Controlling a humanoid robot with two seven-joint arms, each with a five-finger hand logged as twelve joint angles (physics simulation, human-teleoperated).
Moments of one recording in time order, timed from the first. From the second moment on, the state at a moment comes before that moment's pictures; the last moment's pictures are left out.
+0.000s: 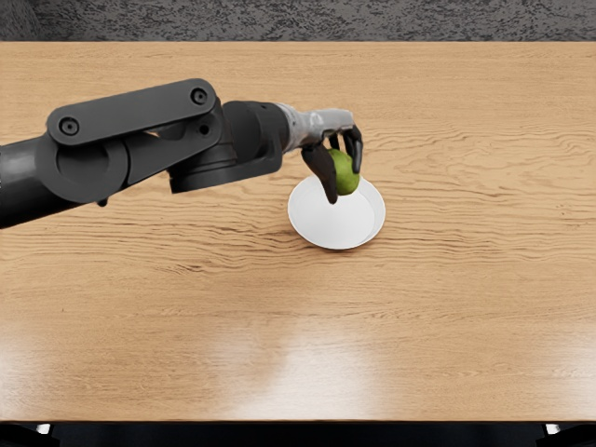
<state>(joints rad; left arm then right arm) -1.40 0.19 -0.21 -1.29 0.85 -0.10 0.61 0.01 0.00 0.08 0.10 0.08 0.19 -0.22</state>
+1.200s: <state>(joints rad) -1.37 0.00 -0.22 -0.91 0.86 -0.05 0.61 0.01 0.00 0.09 0.10 0.08 0.19 -0.22</state>
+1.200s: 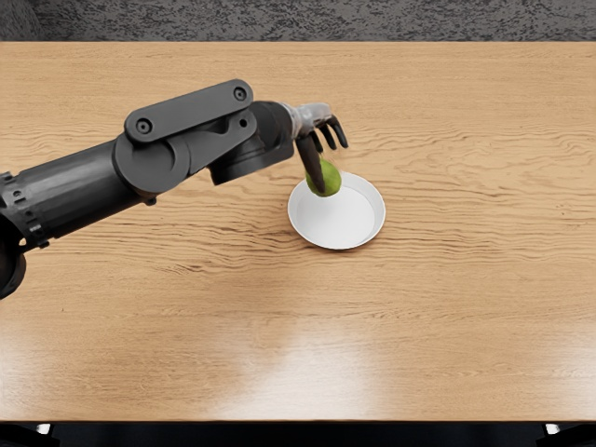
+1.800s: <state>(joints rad) -1.35 0.14 -0.27 -1.10 0.73 -0.01 0.61 0.01 0.00 0.08 0.10 0.08 0.19 -0.22</state>
